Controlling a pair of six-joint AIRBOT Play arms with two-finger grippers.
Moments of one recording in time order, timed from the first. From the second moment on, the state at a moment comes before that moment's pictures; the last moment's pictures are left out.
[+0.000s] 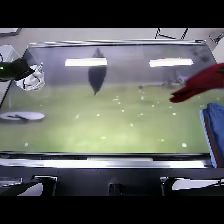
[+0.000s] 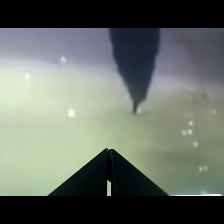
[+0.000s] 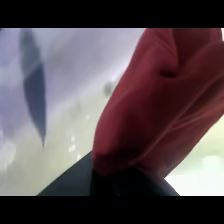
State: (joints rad) left arm 0.12 -1.24 1.60 1.19 -1.18 -1.57; right arm -0.74 -1.66 2.01 -0.74 1.54 1.55
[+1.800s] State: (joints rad) left arm 0.05 -1.24 1.60 1.15 -1.18 -1.54; right arm -1.30 -1.41 1.39 -1.45 1.61 1.68
